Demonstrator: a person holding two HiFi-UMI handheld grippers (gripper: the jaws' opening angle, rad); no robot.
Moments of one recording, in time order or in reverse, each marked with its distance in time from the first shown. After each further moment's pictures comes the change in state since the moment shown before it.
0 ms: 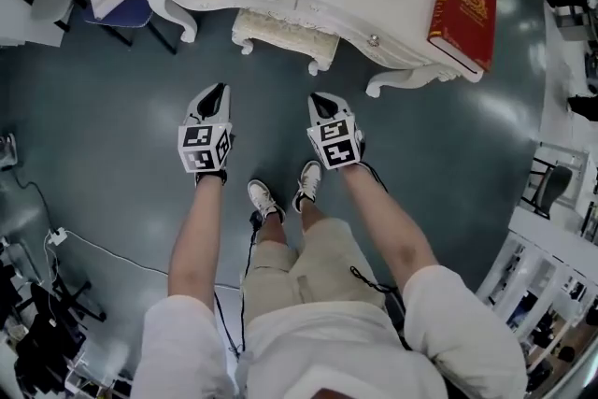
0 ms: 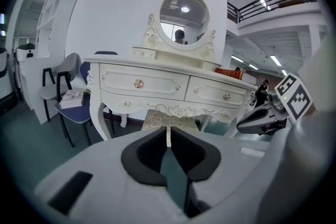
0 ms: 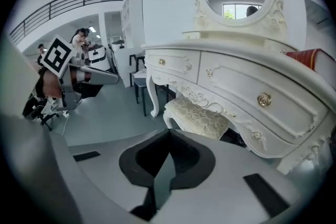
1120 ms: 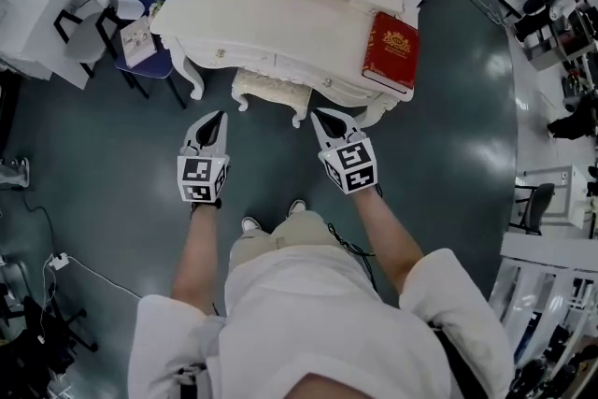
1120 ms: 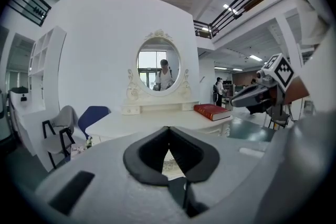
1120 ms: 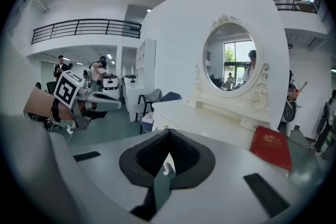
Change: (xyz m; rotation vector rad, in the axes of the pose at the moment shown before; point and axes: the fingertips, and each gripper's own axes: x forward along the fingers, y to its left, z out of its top) left arm -0.189 -0.106 0.187 0.225 -0.277 -0.030; right arm -0.272 0.004 0.167 -0.099 -0.394 0.016
